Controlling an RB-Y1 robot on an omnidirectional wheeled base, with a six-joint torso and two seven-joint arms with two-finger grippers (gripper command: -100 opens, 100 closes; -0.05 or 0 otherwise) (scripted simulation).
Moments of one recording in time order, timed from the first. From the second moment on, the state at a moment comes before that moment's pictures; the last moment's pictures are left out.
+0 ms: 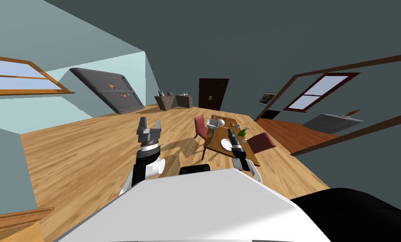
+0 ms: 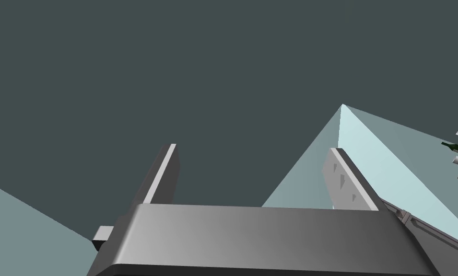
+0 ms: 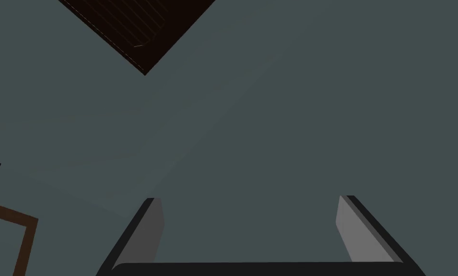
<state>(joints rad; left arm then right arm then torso) 0.45 -0.03 -0.03 -2.22 -0.08 -0.56 0.10 0.42 -0.14 -0.25 -1.82 0.19 -0.50 0.47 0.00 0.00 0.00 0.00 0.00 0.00</state>
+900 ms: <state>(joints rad) 0.45 -0.03 -0.03 -2.22 -0.08 -0.56 0.10 0.38 -0.15 -0.33 -1.56 0.27 -0.59 0.62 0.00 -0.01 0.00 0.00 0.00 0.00</state>
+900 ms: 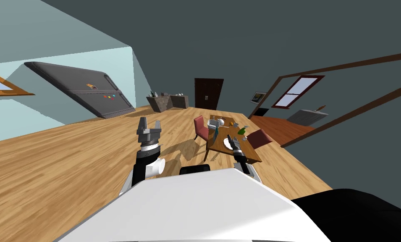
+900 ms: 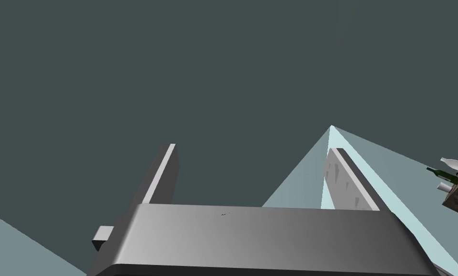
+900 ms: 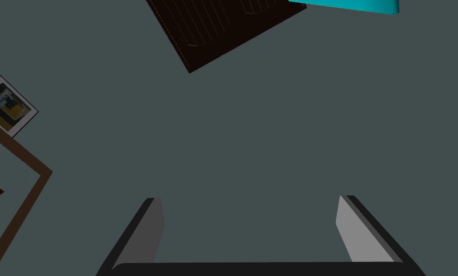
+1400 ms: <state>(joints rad) 0.45 -0.03 -0.03 -2.22 -0.08 -0.56 0.10 0.36 -0.15 -0.36 -1.44 0.32 -0.63 0.69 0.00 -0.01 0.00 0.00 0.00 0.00</state>
